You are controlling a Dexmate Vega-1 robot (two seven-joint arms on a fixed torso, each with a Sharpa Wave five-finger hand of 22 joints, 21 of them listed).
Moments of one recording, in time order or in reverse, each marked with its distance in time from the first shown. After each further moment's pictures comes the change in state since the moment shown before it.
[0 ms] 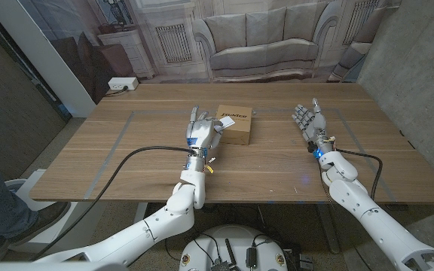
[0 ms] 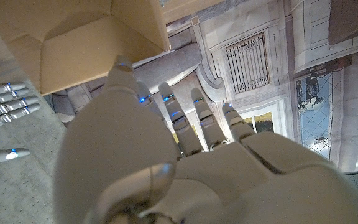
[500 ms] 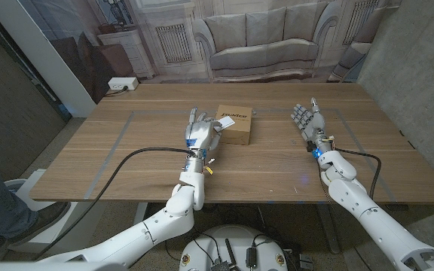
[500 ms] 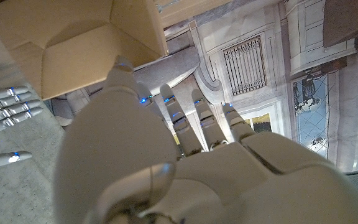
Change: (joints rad) left arm 0.010 0.002 -0.003 -0.006 0.006 0.017 -0.008; left_hand 0.000 0.000 0.000 0.000 0.008 -0.011 0.000 0.000 0.000 -0.025 0.004 0.000 0.000 -0.015 0.005 0.000 0.000 -0.005 0.005 0.000 0.005; right arm 0.006 0.001 -0.007 0.000 -0.003 -0.003 0.000; right_hand 0.003 0.003 0.000 0.000 0.000 0.000 0.000 0.000 0.000 0.000 0.000 0.000 0.000 0.000 0.000 0.000 0.000 0.000 0.000 0.000 0.000
